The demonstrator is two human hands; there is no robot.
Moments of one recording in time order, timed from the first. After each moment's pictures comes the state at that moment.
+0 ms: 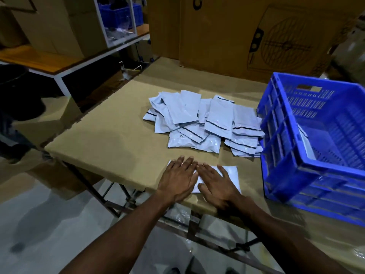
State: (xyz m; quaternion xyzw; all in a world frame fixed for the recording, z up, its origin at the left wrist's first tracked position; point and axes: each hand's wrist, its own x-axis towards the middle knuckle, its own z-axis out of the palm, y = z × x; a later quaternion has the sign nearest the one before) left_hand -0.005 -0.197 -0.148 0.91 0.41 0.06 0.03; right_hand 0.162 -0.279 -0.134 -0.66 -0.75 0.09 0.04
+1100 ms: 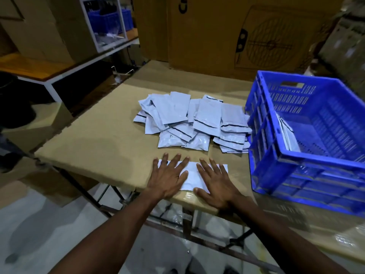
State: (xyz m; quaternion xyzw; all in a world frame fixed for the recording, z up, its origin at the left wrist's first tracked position) left_hand -0.008 -0.193 -0.149 0.90 0.44 -0.02 0.05; right_hand 0.191 -0.301 -0.130 -0.66 -0.75 0.09 0.00
